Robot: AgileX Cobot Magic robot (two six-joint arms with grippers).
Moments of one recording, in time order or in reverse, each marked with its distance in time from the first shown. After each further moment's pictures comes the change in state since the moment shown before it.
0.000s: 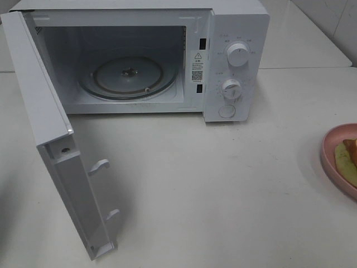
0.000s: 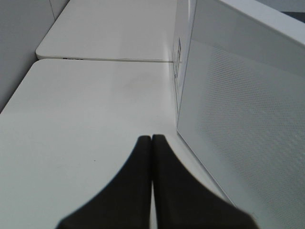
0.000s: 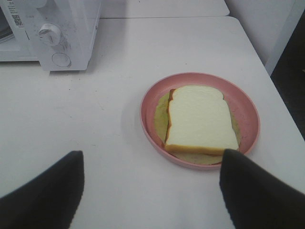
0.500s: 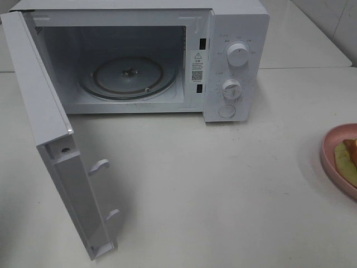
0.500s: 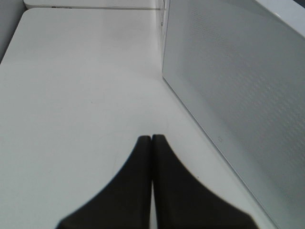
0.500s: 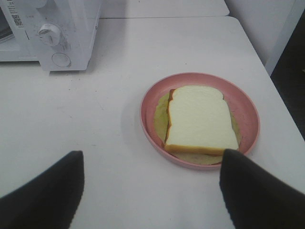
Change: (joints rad) left arm 0.000 -0.236 -0.238 0.000 0.693 0.000; right arm 0.000 0.000 0.000 0.000 0.000 0.000
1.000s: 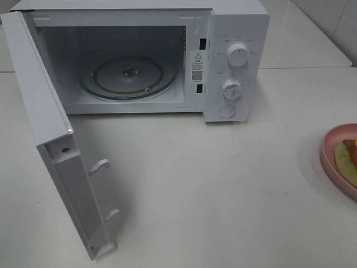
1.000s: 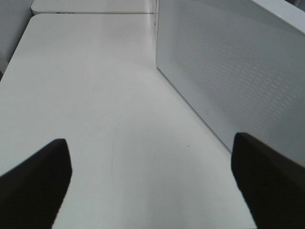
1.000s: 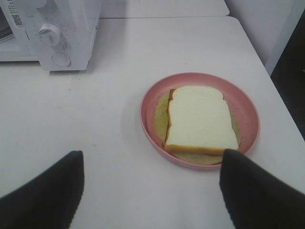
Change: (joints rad) left arm 0.000 -0.356 -0.029 0.001 0.332 0.000; right arm 0.000 0.000 0.000 0.000 0.001 0.000
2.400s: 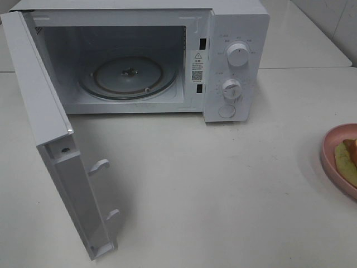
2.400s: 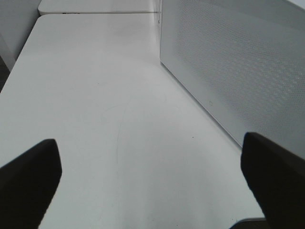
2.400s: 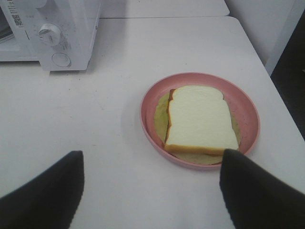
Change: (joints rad) left arm 0.000 -0.178 0.039 0.019 0.087 0.000; right arm 0.000 0.000 0.000 0.000 0.000 0.000
